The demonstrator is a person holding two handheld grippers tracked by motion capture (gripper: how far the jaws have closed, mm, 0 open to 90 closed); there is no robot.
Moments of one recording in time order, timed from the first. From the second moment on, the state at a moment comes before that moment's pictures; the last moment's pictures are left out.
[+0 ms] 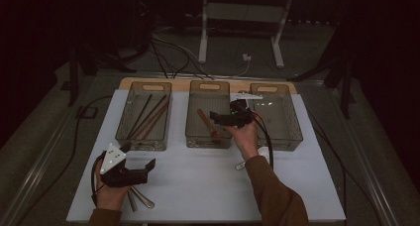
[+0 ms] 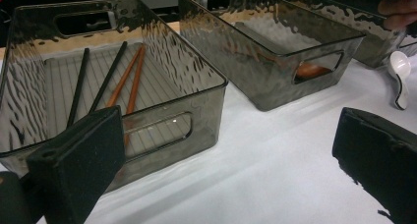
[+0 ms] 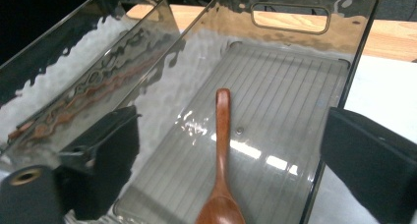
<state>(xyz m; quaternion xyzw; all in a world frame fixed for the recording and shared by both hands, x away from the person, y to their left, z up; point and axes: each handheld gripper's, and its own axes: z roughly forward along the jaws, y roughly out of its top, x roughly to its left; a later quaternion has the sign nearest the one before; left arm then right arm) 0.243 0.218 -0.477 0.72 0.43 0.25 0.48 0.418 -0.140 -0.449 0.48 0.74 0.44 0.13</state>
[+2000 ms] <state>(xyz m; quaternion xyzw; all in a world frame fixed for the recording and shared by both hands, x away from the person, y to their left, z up) 0.242 0.216 -0.477 0.72 0.43 0.25 0.48 0.336 -0.218 -0.451 0.35 0.85 0.38 0.10</state>
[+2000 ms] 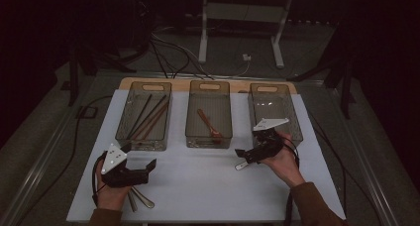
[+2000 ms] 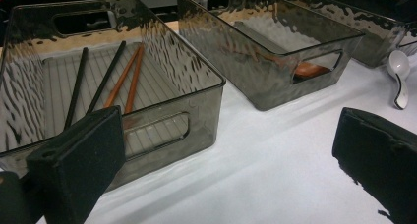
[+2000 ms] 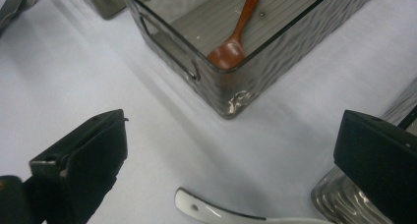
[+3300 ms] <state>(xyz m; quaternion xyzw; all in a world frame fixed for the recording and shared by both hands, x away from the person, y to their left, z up) 0.243 0.215 -0.477 0.72 0.43 0.25 0.48 0.335 -0.213 -0.494 0.28 0.91 0.29 0.06</state>
